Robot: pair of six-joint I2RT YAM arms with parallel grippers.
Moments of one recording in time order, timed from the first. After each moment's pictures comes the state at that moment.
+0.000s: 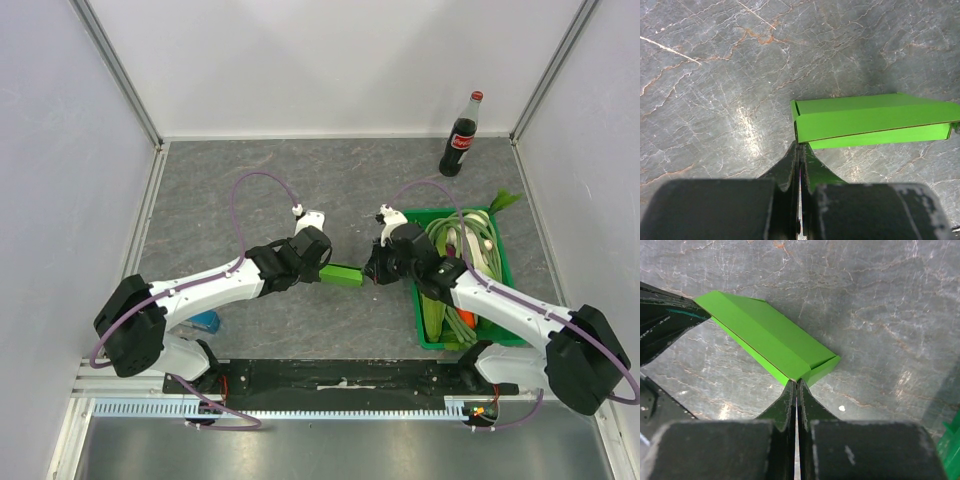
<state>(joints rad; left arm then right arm) -0.92 1.42 0.92 -0.41 -0.37 -0.56 0.70 1.19 0.67 -0.13 -0.07 0.44</state>
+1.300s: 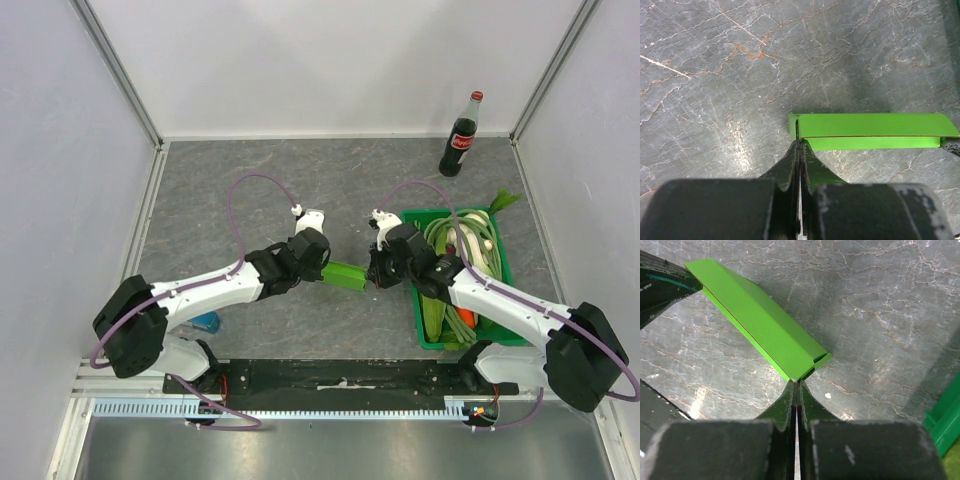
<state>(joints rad) -0.92 1.42 0.89 -0.30 -0.37 -0.56 0.70 1.22 0.71 -0.25 -0.09 0.38</state>
